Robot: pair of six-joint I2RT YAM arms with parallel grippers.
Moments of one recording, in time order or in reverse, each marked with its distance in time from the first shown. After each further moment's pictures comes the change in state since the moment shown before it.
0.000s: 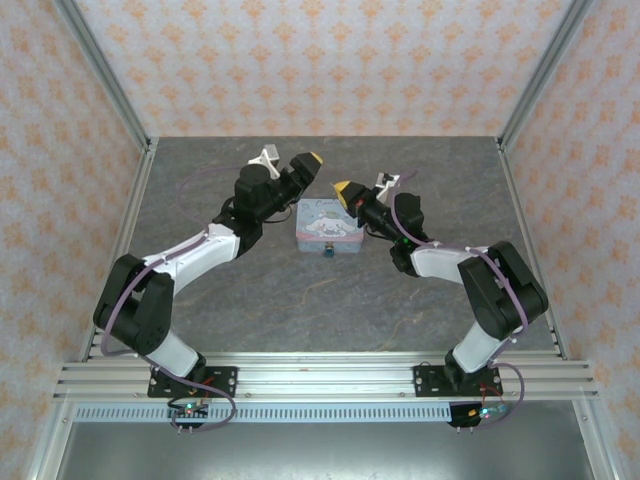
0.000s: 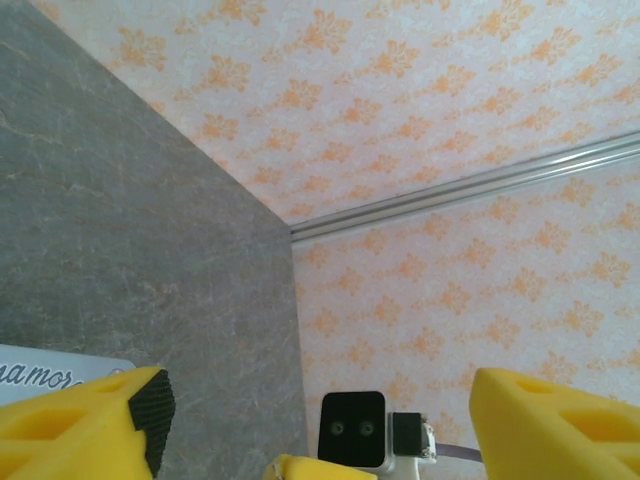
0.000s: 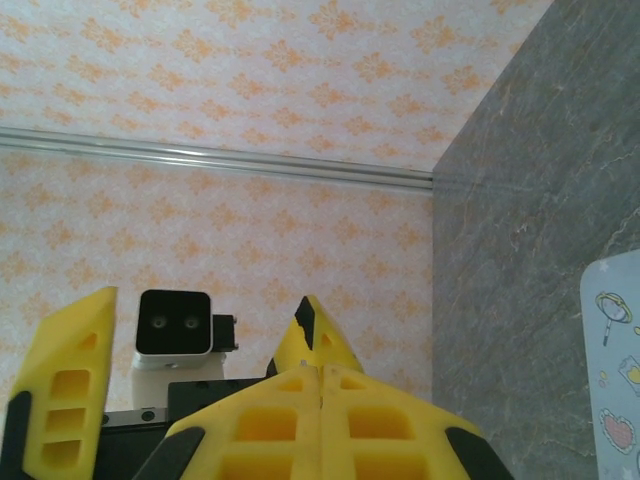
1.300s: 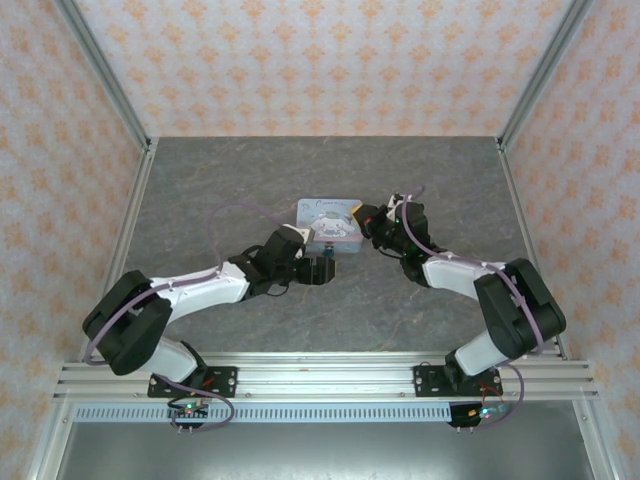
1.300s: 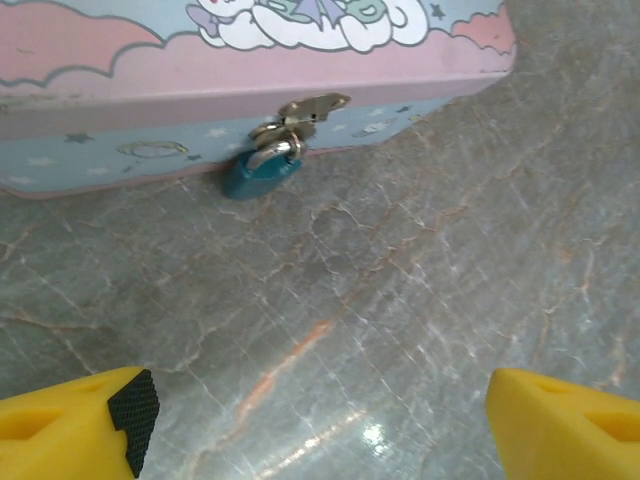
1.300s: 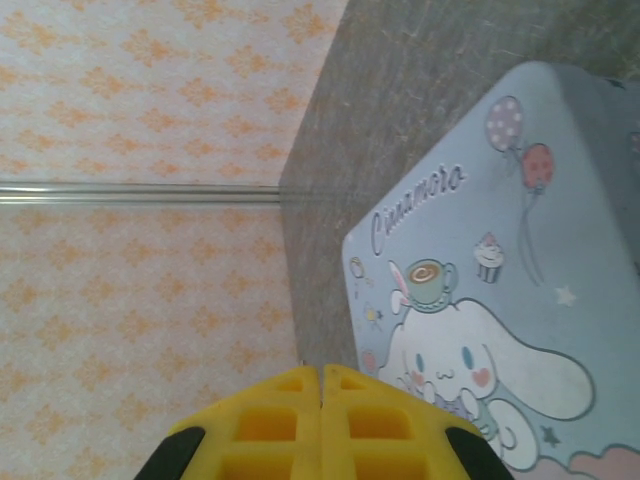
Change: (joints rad) left arm -0.266 -0.087 -0.280 -0.446 -0.082 0.572; right arm -0.026 -0.120 -0.105 -0.344 0.079 -0.105
